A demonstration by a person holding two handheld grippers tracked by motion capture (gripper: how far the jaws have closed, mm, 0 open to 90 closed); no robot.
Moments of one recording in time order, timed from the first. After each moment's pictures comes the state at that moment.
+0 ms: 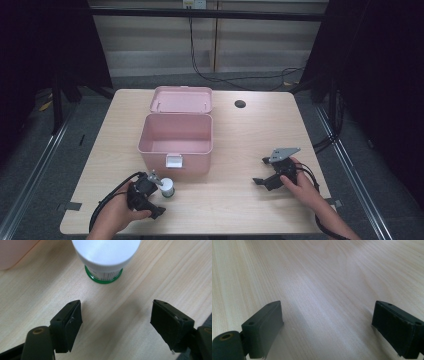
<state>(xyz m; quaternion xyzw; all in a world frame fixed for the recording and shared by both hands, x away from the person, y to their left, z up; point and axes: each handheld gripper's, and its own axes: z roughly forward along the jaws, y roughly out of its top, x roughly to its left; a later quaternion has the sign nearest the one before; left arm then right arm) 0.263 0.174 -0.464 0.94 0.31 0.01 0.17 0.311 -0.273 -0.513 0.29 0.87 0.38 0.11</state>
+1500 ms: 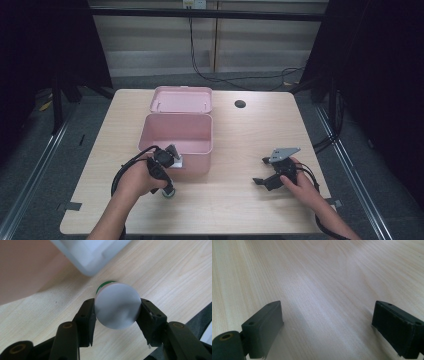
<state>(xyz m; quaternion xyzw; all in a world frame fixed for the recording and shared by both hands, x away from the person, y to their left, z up) 0.316 0.125 -0.420 0.93 0.36 -0.05 0.07 0.311 -0.273 -0.513 0.29 0.87 0.38 0.11</state>
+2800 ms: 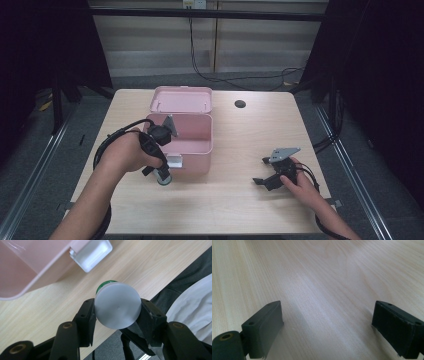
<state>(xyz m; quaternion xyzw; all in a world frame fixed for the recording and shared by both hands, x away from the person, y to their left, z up) 0.320 0.121 -0.319 0.93 0.36 -0.07 0.05 0.311 -0.273 -0.513 0.29 0.87 0.38 0.11</state>
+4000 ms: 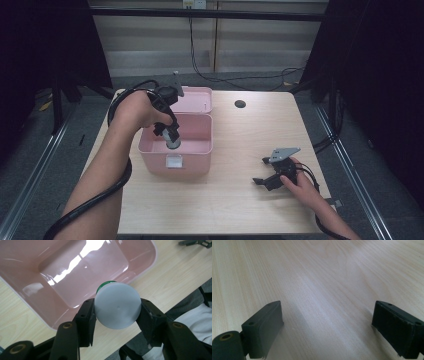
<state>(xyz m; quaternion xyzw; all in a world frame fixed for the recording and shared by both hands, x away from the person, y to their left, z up) 0.390 0.100 -0.271 0.91 0.41 -0.05 0.08 0.311 -0.273 -0.513 0.29 0.87 0.38 0.11</state>
